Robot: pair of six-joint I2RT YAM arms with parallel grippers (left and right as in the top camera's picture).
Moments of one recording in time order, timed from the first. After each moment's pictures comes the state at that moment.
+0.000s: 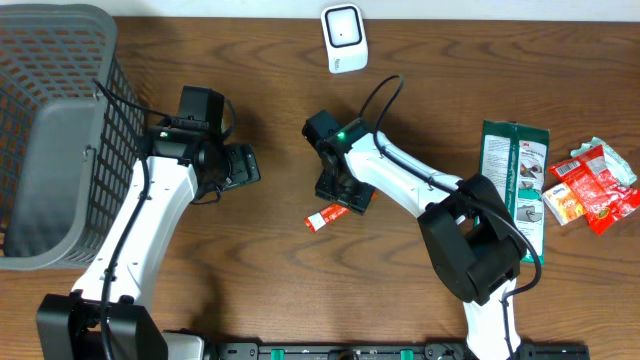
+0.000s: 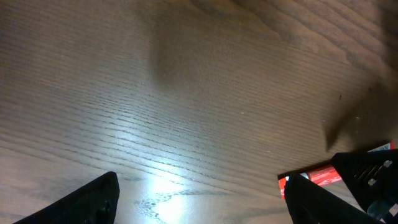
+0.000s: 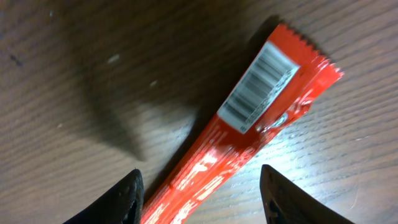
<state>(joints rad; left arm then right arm) -0.14 1.52 1.19 -0.97 0.07 -0.43 0.66 2.12 1.54 -1.00 -0.04 1.12</state>
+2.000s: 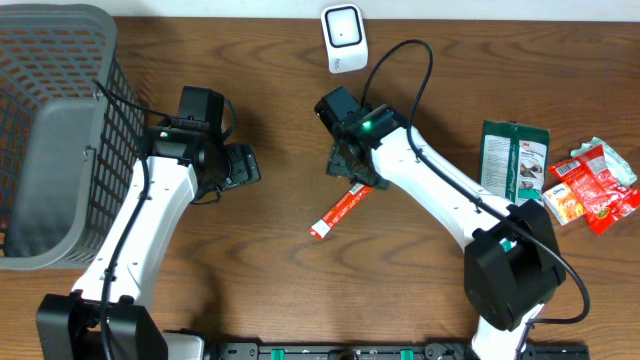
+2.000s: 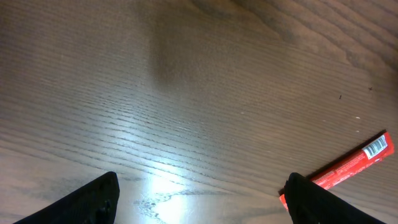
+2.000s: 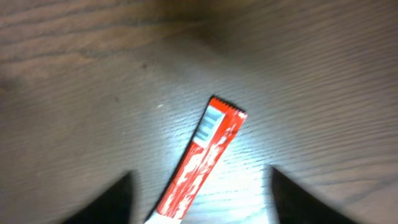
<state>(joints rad) -0.14 1.52 1.19 -0.97 0.07 -0.43 0.64 1.94 1.56 -1.01 0.12 0.93</state>
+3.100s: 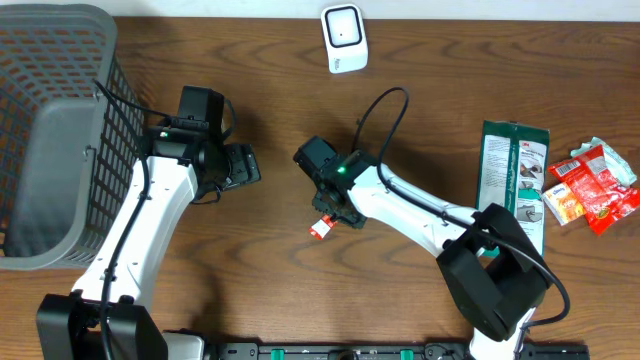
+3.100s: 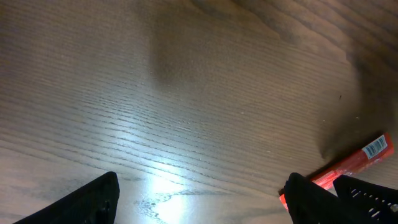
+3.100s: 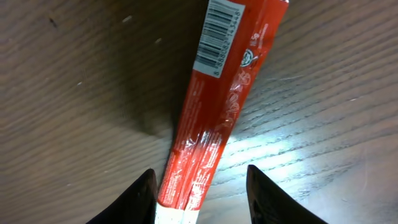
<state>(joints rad) -0.14 1.52 1.19 -0.97 0.07 -0.43 0.77 1.94 1.32 -0.82 0.08 1.25</state>
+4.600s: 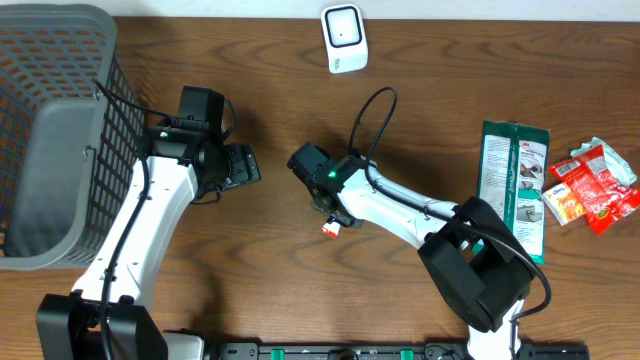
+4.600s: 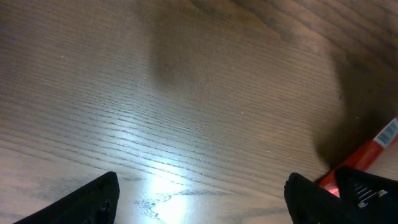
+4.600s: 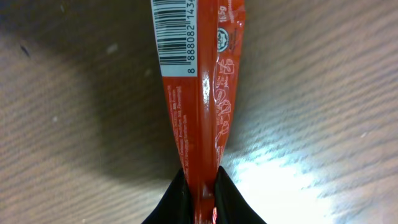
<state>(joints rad) -0.14 1.52 1.19 -0.97 0.07 -0.43 0.79 2.01 1.32 -0.77 0.21 1.25</state>
